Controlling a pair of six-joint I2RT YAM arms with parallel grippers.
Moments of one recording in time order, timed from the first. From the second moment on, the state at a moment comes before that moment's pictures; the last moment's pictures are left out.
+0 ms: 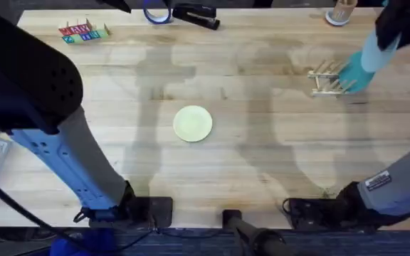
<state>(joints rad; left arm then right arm) 0.02 2.01 2.32 -1.58 0.32 0.07 -0.15 1.94 2.11 -1.70 0.24 0.07</state>
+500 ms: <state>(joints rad) 0.02 2.01 2.32 -1.58 0.32 0.07 -0.16 1.94 1.97 -1.66 0.26 0.04</state>
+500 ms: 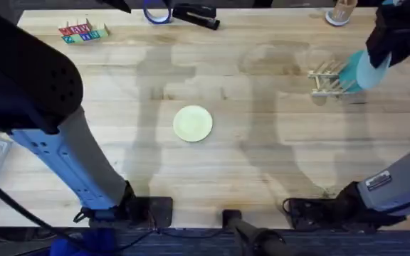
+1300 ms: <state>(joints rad) 0.02 2.01 2.32 -1.58 0.32 0.07 -0.16 1.94 1.84 -1.49 0.26 -0.01</state>
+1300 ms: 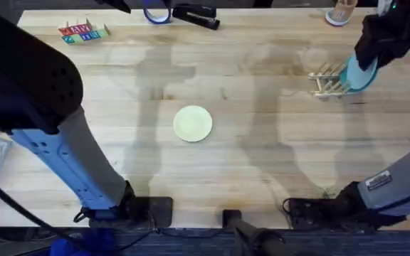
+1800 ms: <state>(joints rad) 0.02 2.01 2.32 -1.58 0.32 0.07 -0.16 1.94 1.78 -1.45 0.26 -0.01</state>
